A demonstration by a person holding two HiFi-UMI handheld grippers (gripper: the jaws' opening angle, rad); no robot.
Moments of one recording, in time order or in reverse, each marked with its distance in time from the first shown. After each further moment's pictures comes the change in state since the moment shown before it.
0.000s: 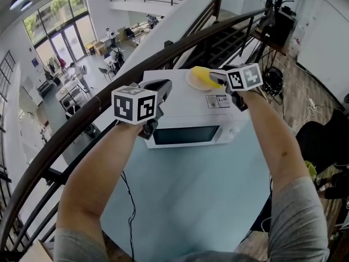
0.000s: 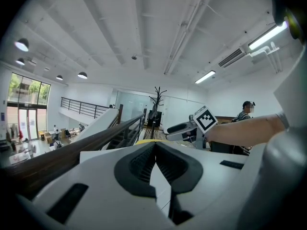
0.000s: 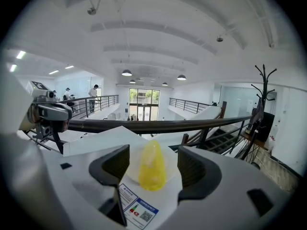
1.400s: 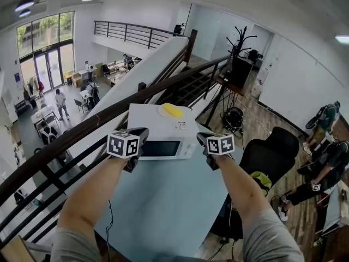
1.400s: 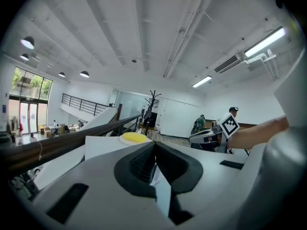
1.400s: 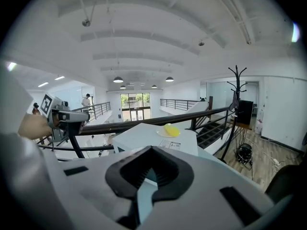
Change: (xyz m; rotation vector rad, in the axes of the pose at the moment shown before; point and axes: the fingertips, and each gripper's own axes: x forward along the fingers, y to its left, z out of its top) left arm -0.143 -0.109 -0.011 -0.038 -0.010 -0.013; right arm -0.226 0.119 -0.068 0.170 -0.036 -0.050
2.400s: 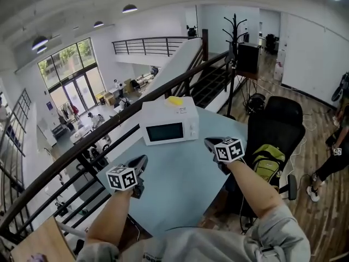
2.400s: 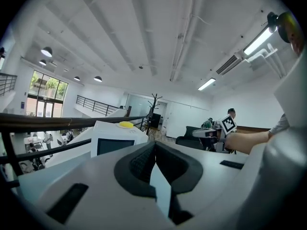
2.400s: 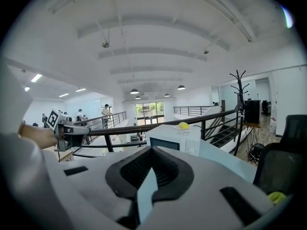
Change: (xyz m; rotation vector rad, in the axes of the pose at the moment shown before) left arm -0.187 -0.223 -0.100 -0.074 -0.047 0.135; right arm -0.241 0.070 -0.099 -0.018 -0.108 0.177
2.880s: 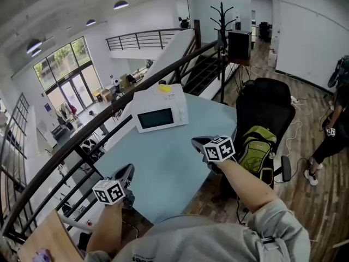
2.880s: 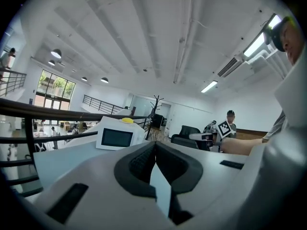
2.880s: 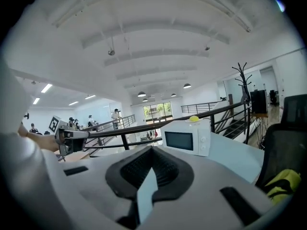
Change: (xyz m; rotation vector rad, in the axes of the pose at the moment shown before) left arm -0.108 -0.074 -0.051 -0.047 -0.023 0.066; right arm -0.071 0.066 -0.051 0.053 -0.016 0.117
